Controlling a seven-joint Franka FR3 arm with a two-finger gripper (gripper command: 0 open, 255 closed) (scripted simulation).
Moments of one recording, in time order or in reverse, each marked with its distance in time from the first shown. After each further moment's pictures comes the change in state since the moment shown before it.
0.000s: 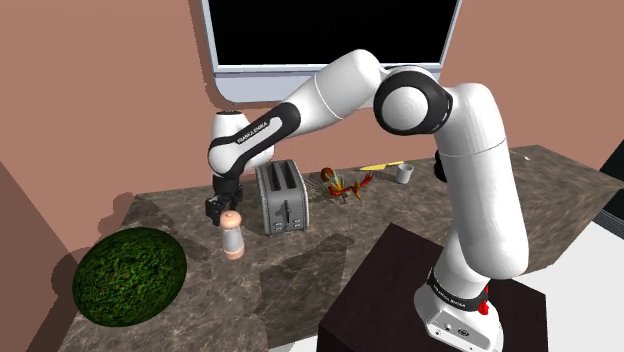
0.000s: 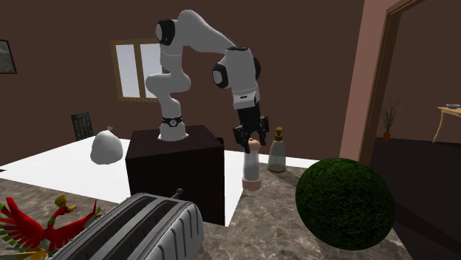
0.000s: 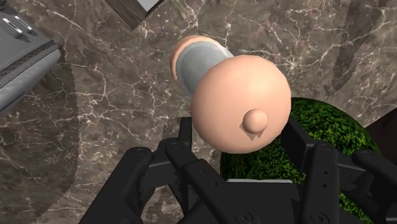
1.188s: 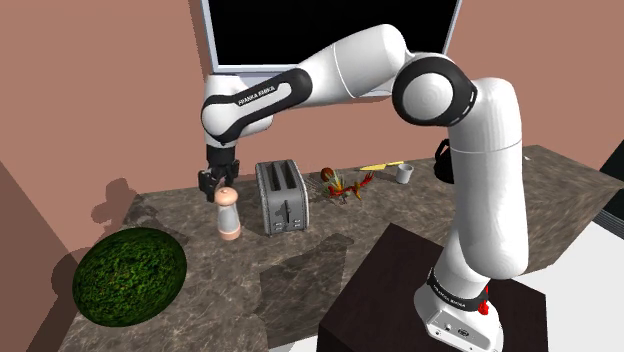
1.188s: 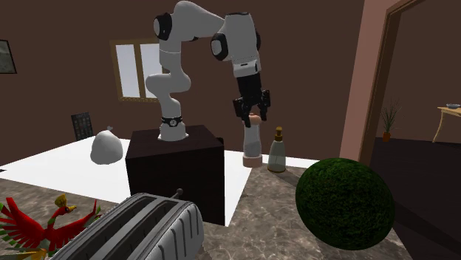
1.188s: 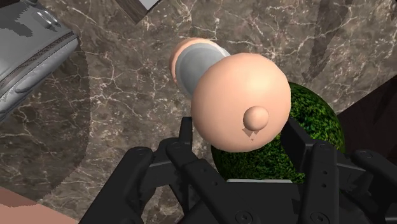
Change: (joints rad) arm -0.004 -0.111 -0.002 0.083 -0.010 -0.192 0.033
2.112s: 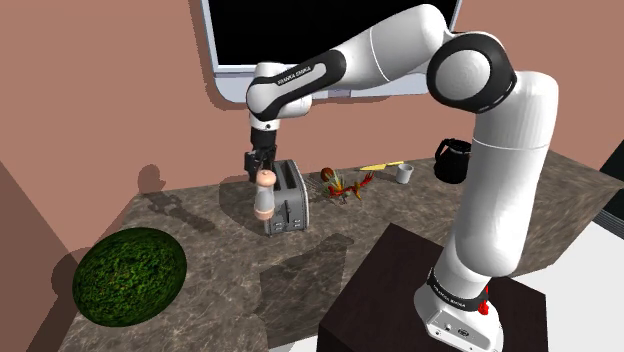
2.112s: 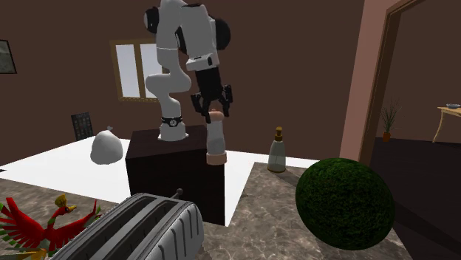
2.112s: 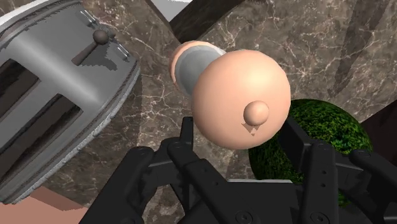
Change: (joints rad) arm -0.142 -0.199 -0.059 -0.230 0.055 -0.008 -0.220
